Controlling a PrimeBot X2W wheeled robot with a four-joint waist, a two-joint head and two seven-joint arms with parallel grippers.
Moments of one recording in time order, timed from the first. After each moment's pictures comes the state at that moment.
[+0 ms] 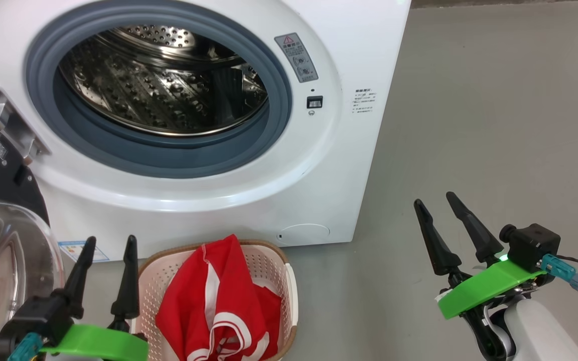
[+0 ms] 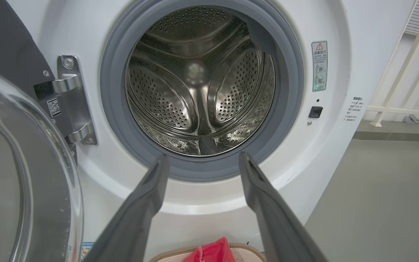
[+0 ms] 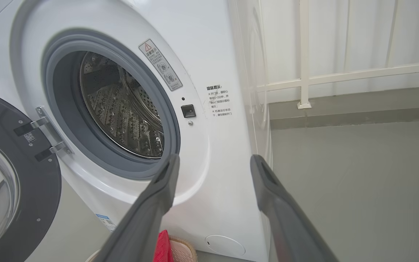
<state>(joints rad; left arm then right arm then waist) -0.12 0.22 -0.22 0.14 -0.43 0.01 -0.25 -0.28 -0.20 0.22 0.31 0.48 0.13 -0.26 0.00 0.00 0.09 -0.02</state>
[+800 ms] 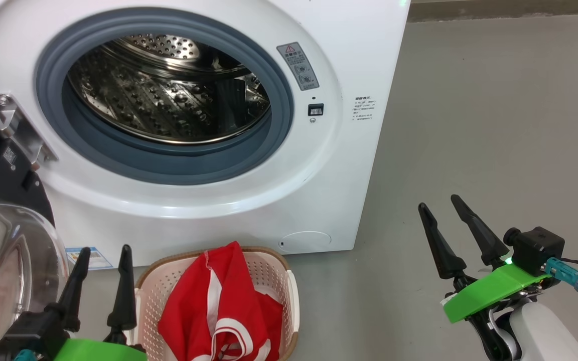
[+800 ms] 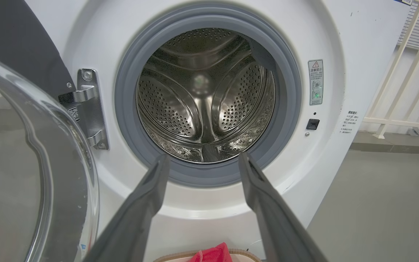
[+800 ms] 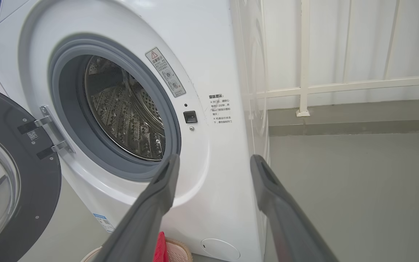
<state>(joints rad) -0.04 0.22 -0.20 0.06 -0.44 0.04 -0.25 -0.26 -0.22 0.22 0.29 0.47 0.13 -0.26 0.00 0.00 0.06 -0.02</state>
